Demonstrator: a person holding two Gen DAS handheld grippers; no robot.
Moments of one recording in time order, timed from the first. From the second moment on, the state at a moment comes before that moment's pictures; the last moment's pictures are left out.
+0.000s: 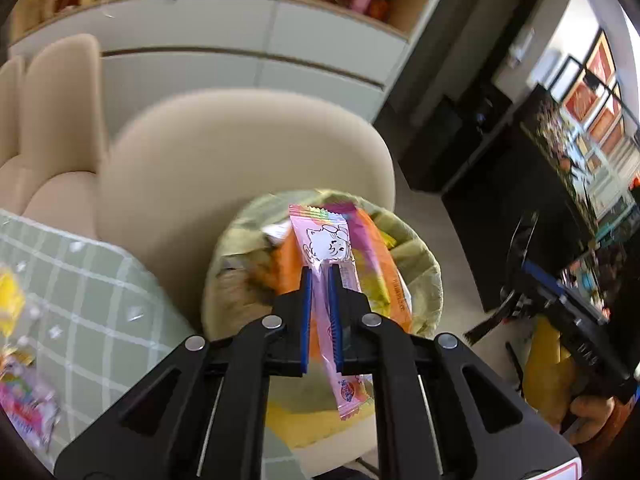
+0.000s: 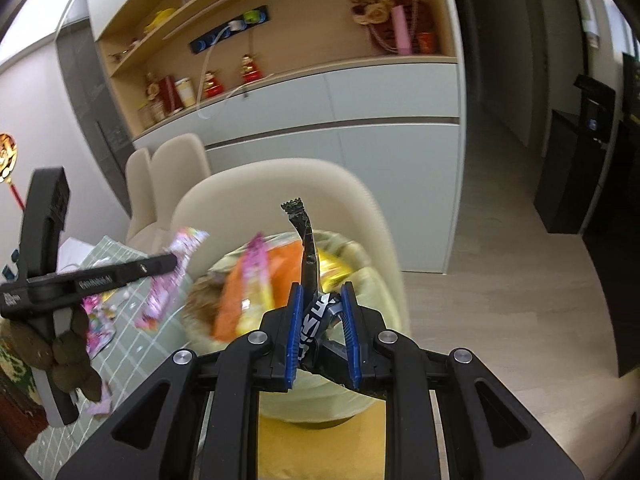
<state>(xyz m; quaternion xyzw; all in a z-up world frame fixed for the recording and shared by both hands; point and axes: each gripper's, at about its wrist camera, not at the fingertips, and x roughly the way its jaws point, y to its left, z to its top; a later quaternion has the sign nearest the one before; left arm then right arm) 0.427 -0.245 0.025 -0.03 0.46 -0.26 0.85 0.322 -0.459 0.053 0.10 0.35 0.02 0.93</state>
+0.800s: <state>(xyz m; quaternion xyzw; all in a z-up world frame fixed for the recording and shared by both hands) 0.455 -0.273 0.008 0.03 0.49 -0.22 0.84 0.402 -0.447 0.020 0.13 0.37 0.08 0.92</state>
